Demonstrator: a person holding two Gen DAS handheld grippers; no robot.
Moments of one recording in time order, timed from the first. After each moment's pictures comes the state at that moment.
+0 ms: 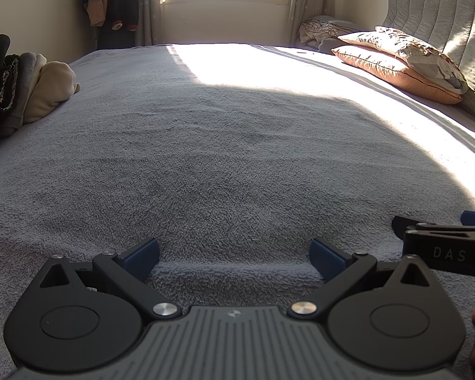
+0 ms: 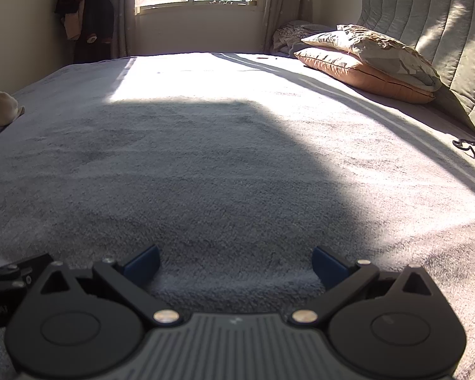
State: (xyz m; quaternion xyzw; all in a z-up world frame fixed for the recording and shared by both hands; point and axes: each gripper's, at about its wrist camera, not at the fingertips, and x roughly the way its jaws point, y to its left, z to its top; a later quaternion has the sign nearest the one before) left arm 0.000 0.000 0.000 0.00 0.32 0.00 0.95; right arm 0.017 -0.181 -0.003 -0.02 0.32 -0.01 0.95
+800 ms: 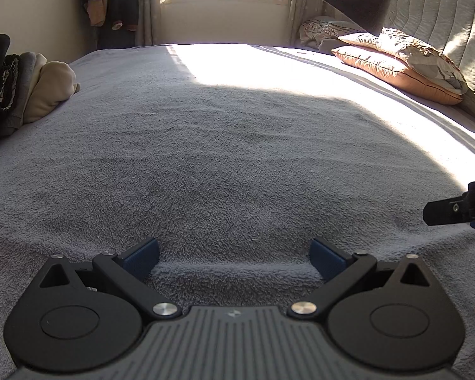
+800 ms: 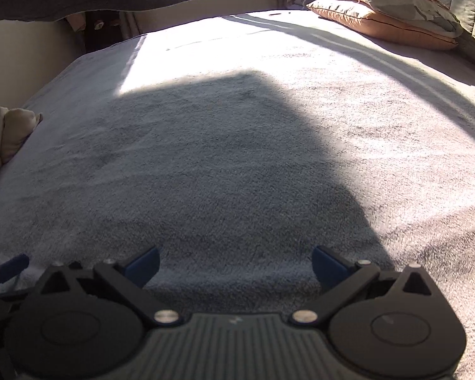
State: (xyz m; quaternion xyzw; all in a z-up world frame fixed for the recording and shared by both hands) left arm 0.004 -0.002 0.001 -0.01 0.32 0.00 0.95; right arm 0.031 -0.225 0.025 0.08 0.41 0.05 0.91
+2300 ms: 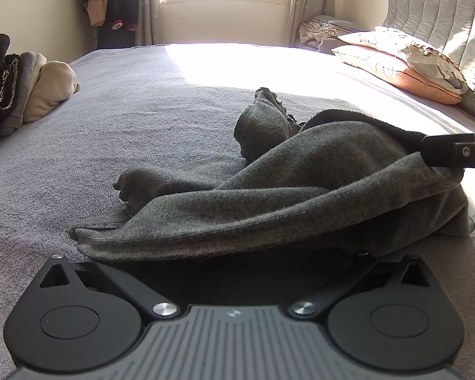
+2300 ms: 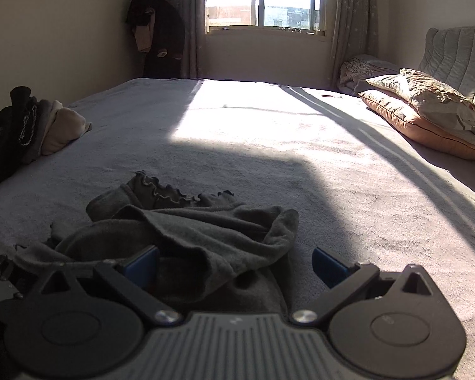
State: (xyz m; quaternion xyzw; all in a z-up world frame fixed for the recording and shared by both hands) left arm 0.005 -0.002 0.000 -0.01 0.32 0.00 0.95; right arm 0.014 -0.189 0.063 -0.05 0.28 0.13 0.95
